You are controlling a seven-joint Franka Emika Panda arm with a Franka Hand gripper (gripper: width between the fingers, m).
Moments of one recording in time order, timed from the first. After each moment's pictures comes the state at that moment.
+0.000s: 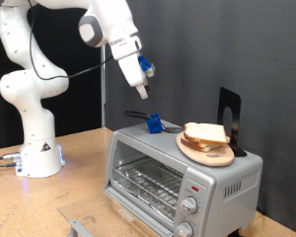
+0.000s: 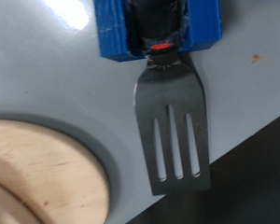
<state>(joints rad) 0.27 -0.53 0.09 -2.62 0.30 2.47 0.09</state>
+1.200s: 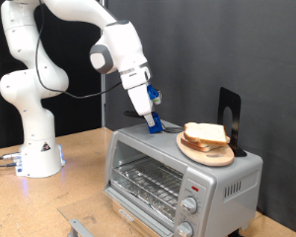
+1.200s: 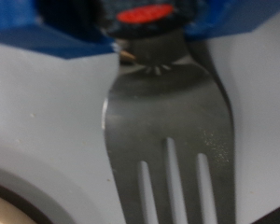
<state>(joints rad) 0.29 -0.36 0.13 -2.66 0.35 2.68 0.06</state>
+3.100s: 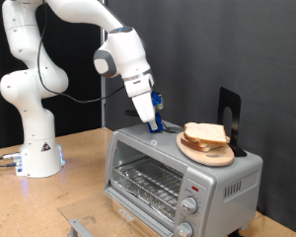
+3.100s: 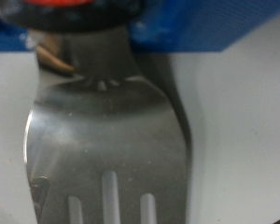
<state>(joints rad) 0.31 -0.31 0.13 -2.65 0.40 2.67 0.01</state>
